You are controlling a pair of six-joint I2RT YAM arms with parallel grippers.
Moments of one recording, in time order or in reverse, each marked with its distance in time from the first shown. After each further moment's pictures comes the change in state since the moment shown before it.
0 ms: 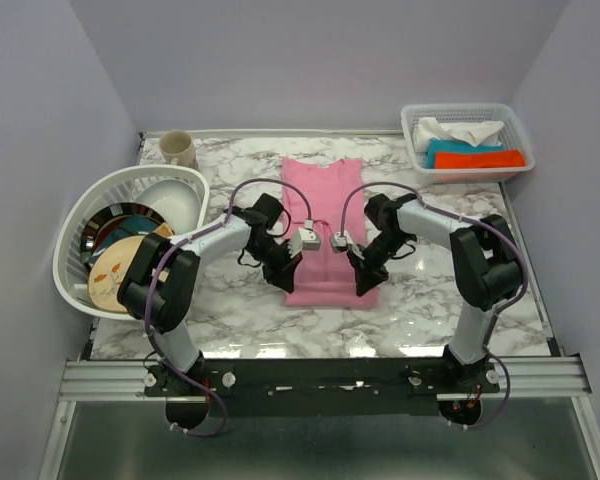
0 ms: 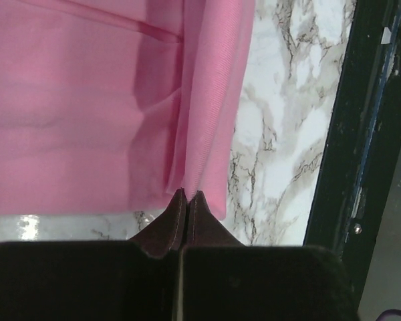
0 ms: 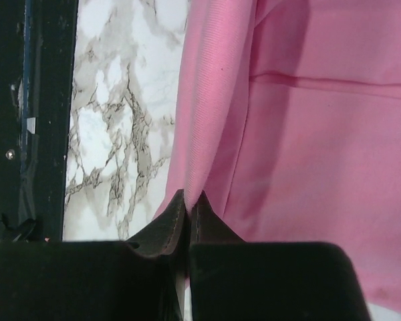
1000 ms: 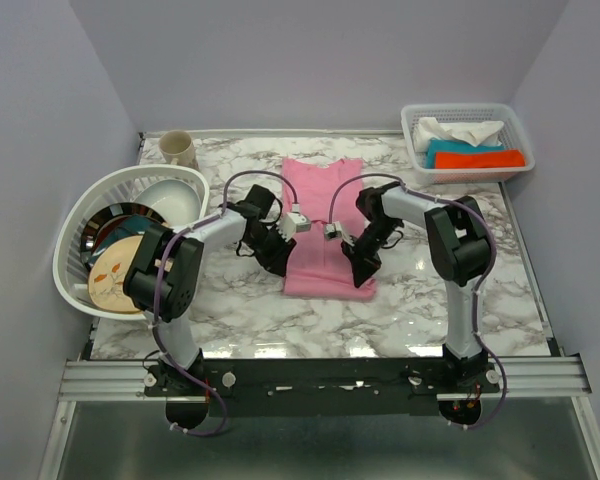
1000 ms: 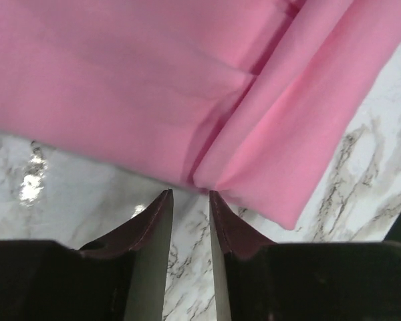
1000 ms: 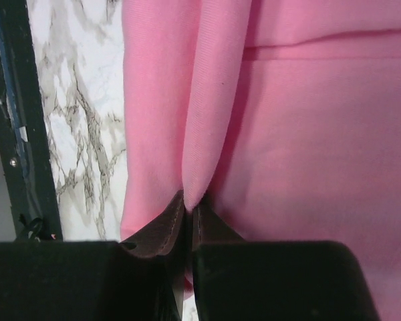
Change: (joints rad) left arm 0.086 0.090 0.037 0.157 -0.175 -0.185; right arm -0.017 0.270 0.237 -0.107 0.054 0.092
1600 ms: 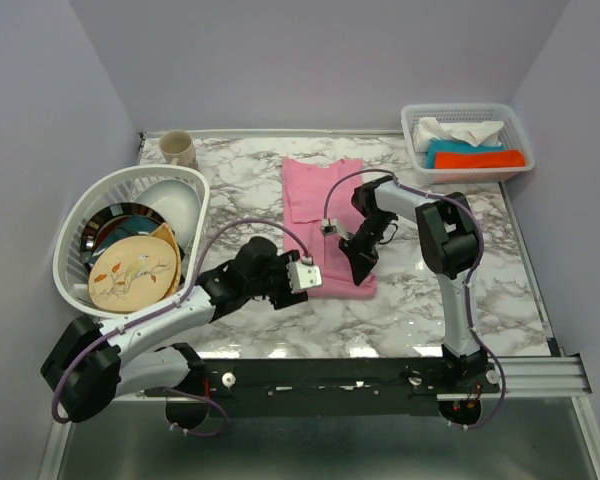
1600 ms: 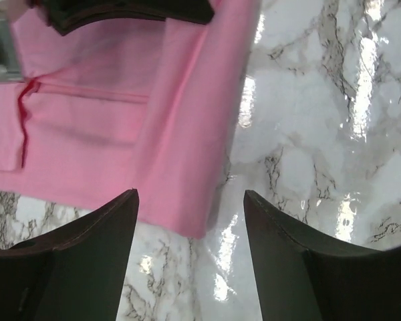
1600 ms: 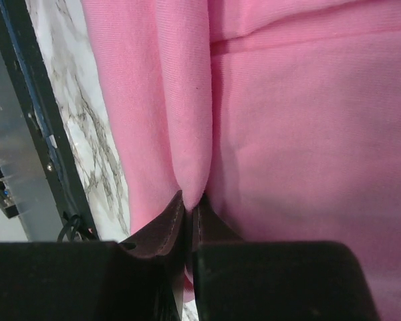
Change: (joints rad) left arm -0.330 -0.668 -0.488 0.459 -0.283 0.068; right arm 0.000 0.123 0.158 -0.114 0.050 0.146
